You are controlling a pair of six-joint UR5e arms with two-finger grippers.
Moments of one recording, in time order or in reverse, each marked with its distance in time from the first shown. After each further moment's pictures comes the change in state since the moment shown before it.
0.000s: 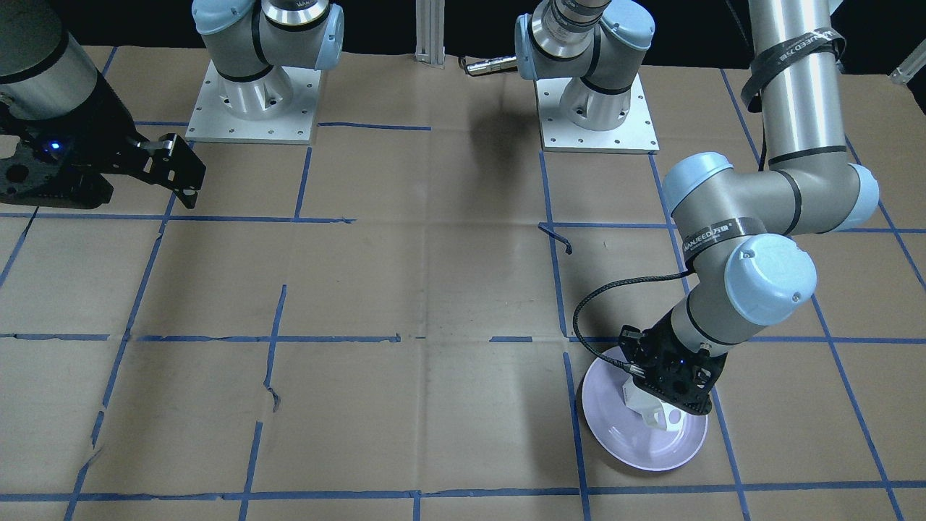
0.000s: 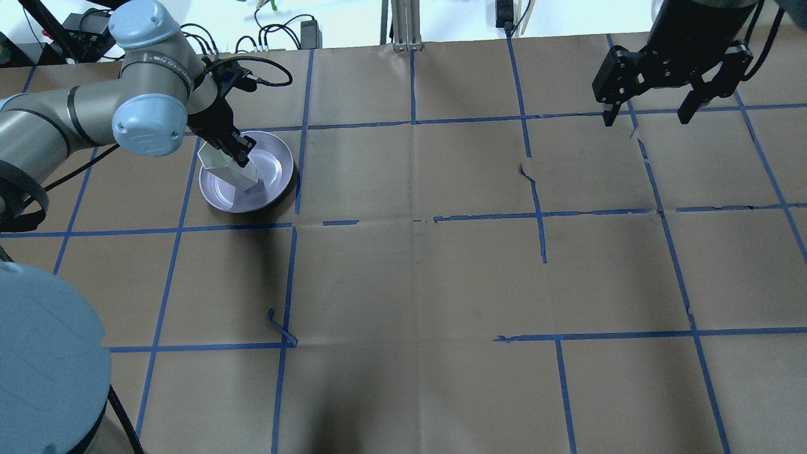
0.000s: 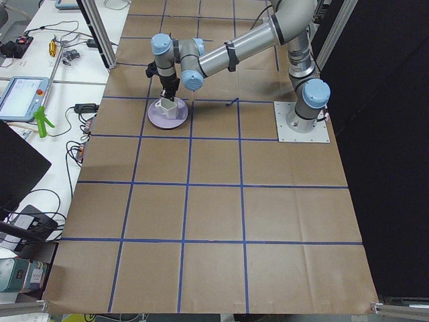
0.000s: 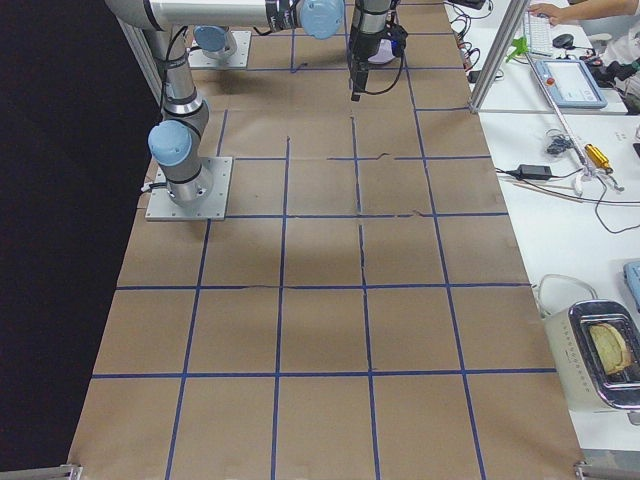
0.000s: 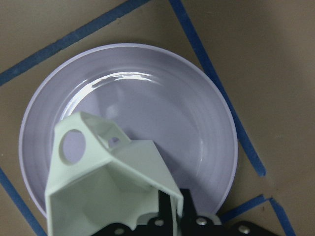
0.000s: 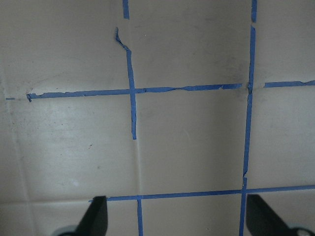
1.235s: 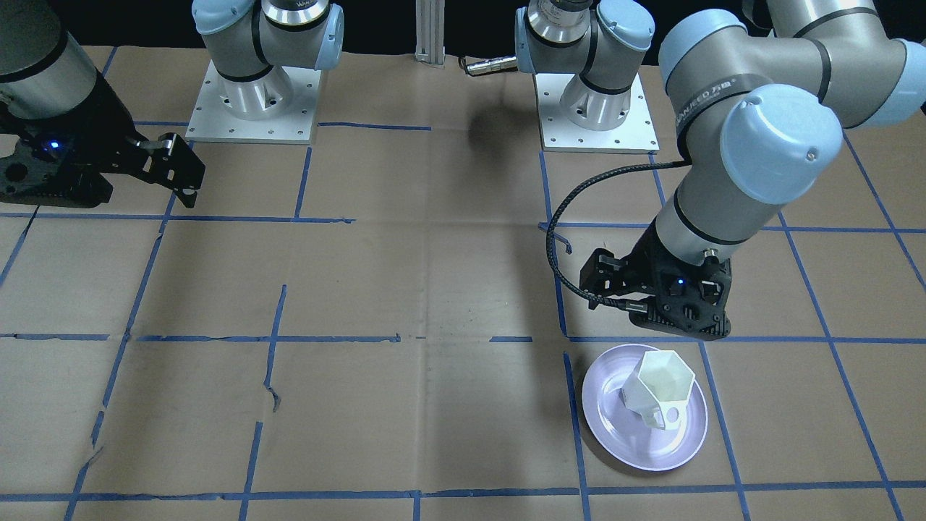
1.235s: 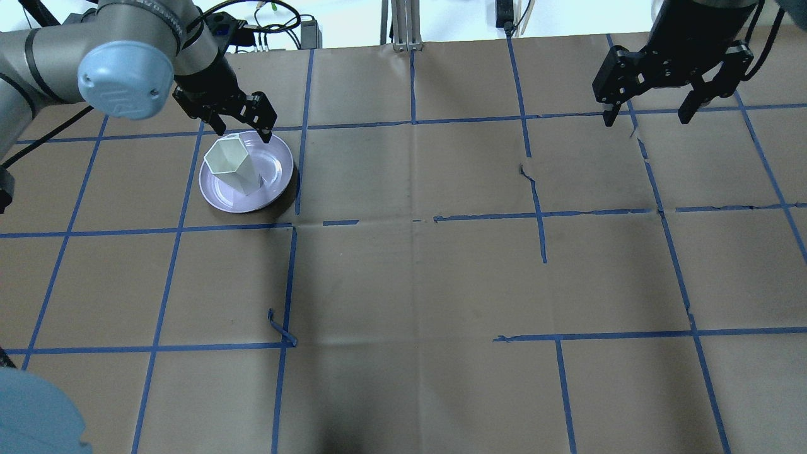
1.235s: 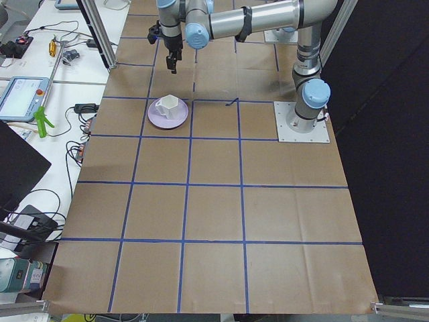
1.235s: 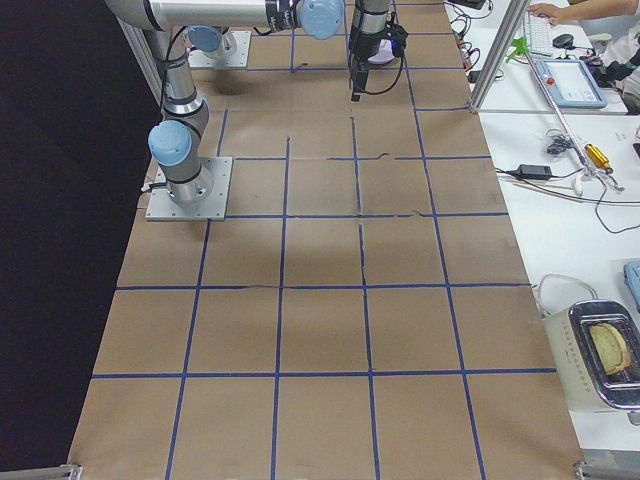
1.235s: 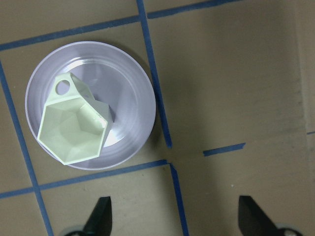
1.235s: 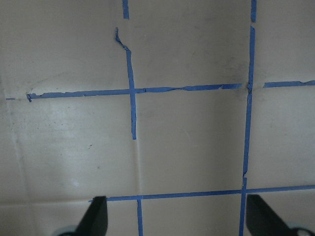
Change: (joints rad) left arm -0.125 0.203 0.164 -0.356 -0.005 -0.437; right arm -0.001 0.000 0.000 0.000 0.000 0.000
